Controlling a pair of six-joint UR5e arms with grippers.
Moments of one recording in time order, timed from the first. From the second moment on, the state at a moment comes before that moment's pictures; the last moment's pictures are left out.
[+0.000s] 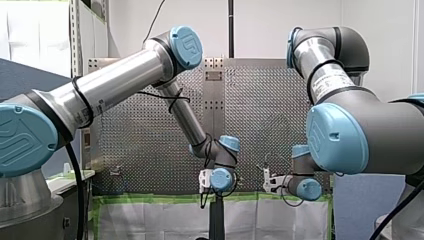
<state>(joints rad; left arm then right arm) -0.82 -2.58 -1.50 -2.49 -2.10 -1.73 1.77 -0.65 1.97 -1.14 1.28 1.50</state>
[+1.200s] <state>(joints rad) -0.85 -2.72 -1.14 -2.57 -2.10 -1.78 1.70 -0.65 1.91 -1.06 1.27 1.50</state>
